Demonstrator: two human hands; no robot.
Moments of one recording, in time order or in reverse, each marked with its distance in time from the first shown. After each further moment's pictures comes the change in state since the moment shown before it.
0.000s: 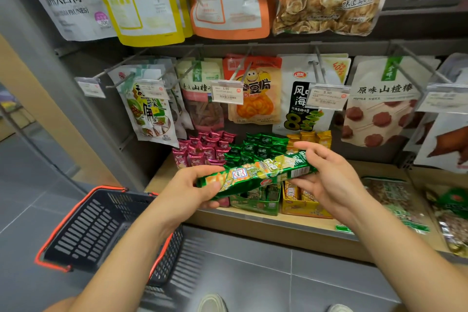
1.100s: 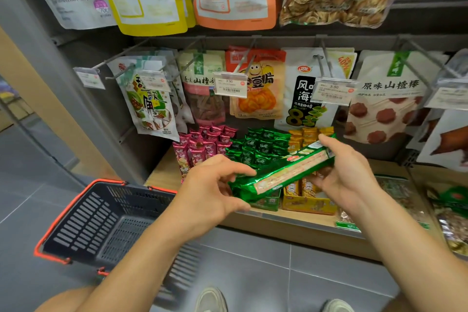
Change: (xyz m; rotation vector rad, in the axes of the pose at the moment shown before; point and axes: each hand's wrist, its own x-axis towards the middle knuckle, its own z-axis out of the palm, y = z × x) left_hand -0.017 0.012 0.024 0.420 0.036 0.520; right_hand 0.005 -0.013 0.001 0.154 0.227 0.104
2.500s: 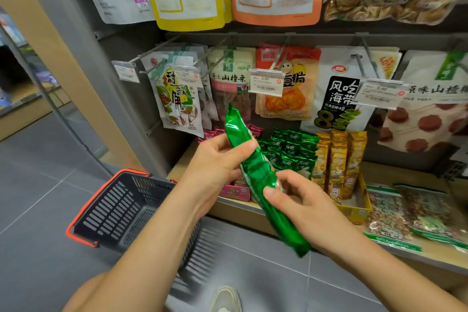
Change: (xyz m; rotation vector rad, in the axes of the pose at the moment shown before) left_hand 0.021 -0.005 -0.021 -0.771 0.184 -0.373; right_hand -0.059 0.061 0.045 -0.827 -0.606 -0.353
